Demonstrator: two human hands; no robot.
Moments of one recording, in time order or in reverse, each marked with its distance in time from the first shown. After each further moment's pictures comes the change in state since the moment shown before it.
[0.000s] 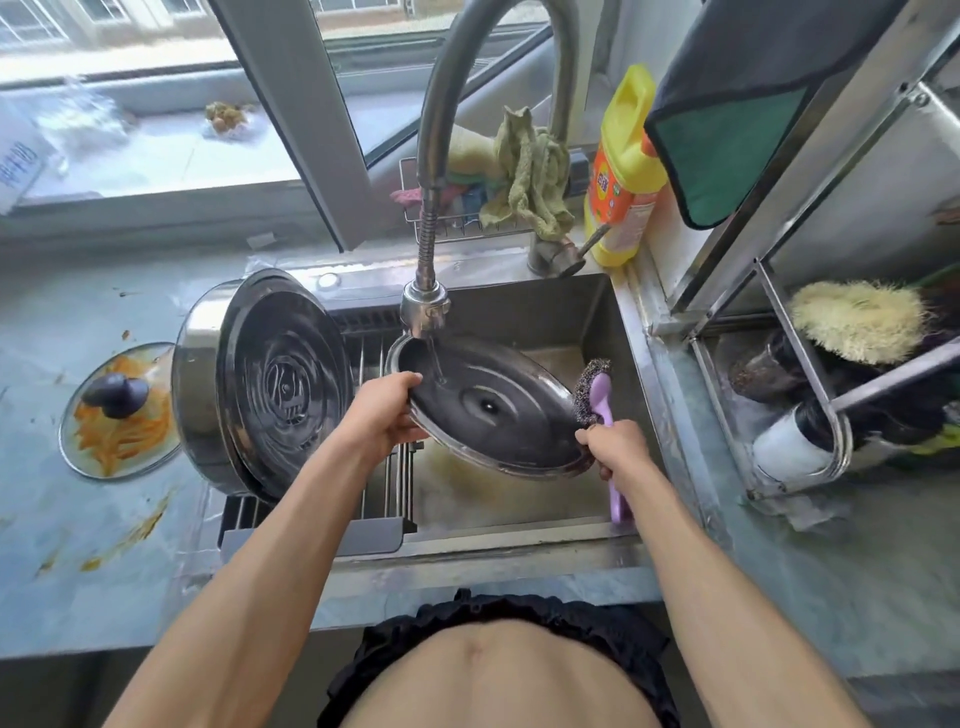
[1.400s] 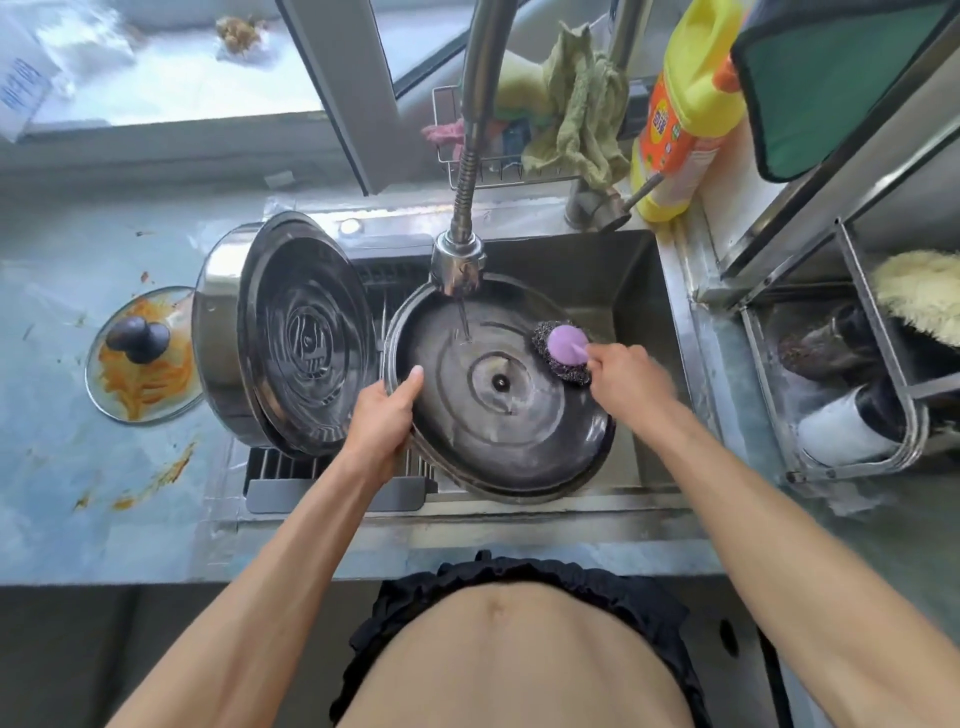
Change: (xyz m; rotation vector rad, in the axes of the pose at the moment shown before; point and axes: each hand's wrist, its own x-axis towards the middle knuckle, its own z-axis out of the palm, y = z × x) left_hand -0.013 -0.060 -0.032 -0.098 0.074 0.102; right_hand -0.012 -0.044 0.005 -0.861 0.018 -0.604
